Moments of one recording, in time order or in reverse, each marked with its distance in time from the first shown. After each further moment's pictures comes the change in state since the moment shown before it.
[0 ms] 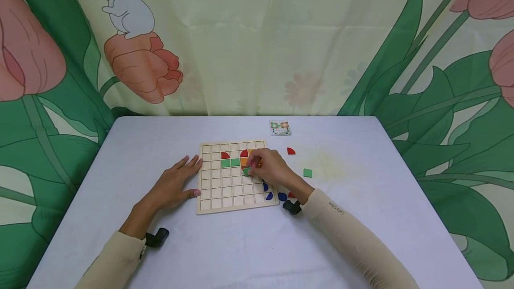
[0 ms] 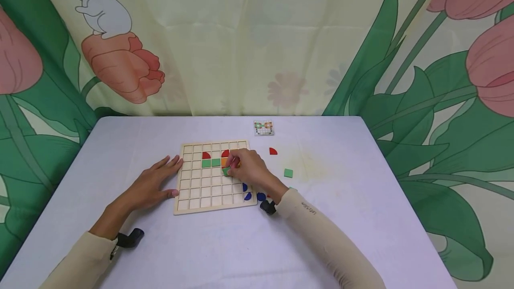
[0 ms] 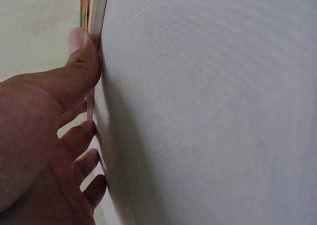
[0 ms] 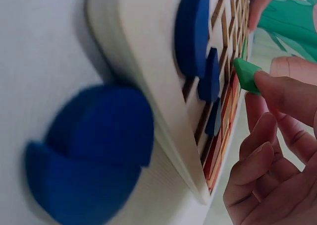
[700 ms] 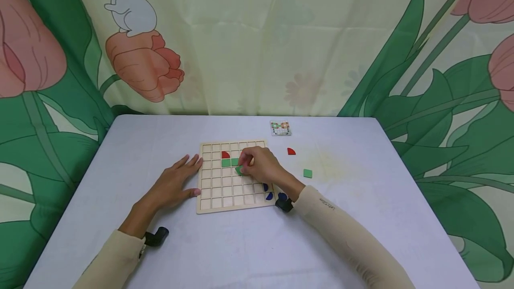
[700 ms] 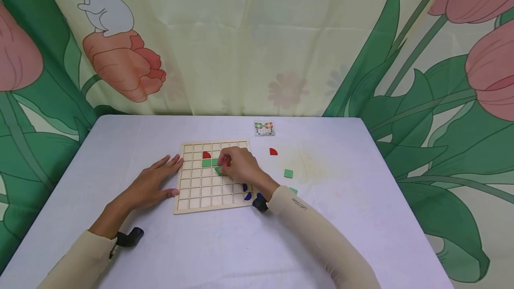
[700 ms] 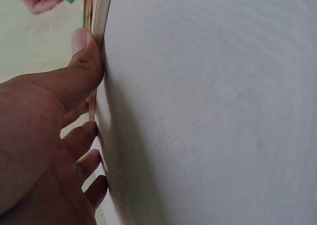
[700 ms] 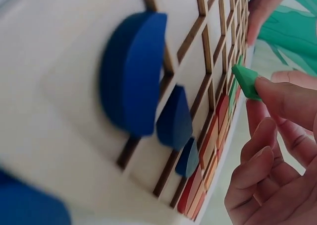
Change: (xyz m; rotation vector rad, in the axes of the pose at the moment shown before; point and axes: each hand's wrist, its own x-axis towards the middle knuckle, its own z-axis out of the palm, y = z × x) left_hand 0.000 -0.004 0.004 -0.003 0.006 -0.014; right_hand 0.015 -0.016 0.012 -0.045 -0.020 -0.056
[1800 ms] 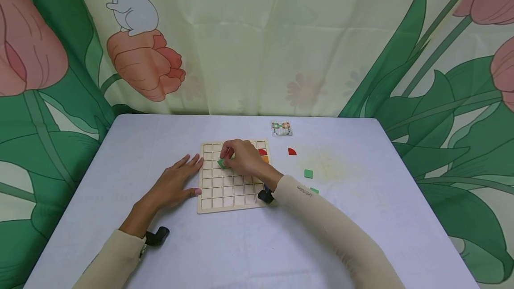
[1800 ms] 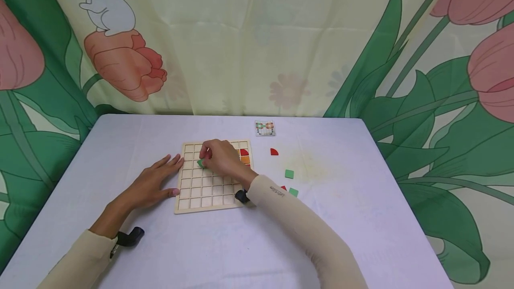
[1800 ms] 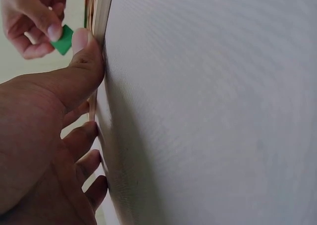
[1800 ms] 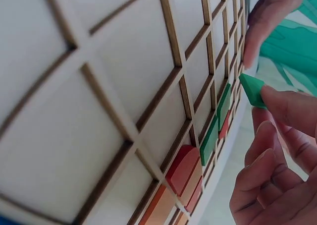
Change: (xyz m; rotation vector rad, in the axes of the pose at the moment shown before) left_hand -0.001 -0.006 0.000 -0.005 0.005 0.051; right_hand 0.040 -0.035 0.017 -0.093 0.007 -0.043
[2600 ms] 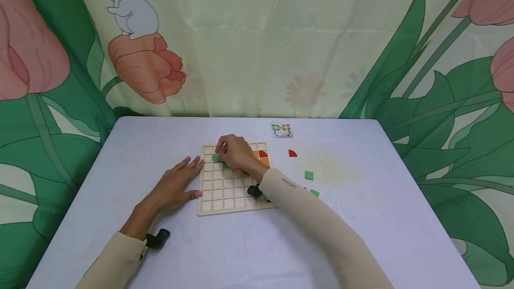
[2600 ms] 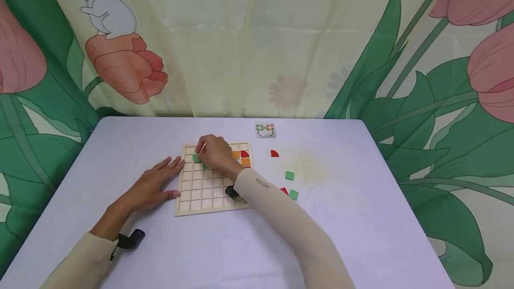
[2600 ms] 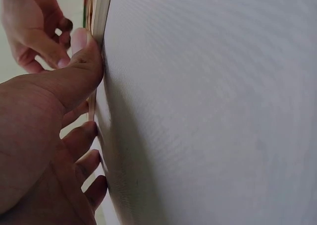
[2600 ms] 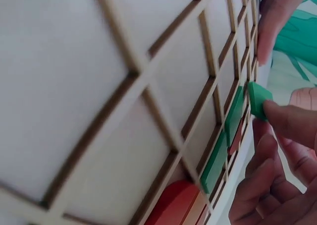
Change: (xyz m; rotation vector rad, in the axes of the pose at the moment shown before) left_hand -0.001 0.002 -0.002 -0.012 -0.003 -0.003; right_hand 0.034 -0.005 0.015 0.028 0.048 0.157
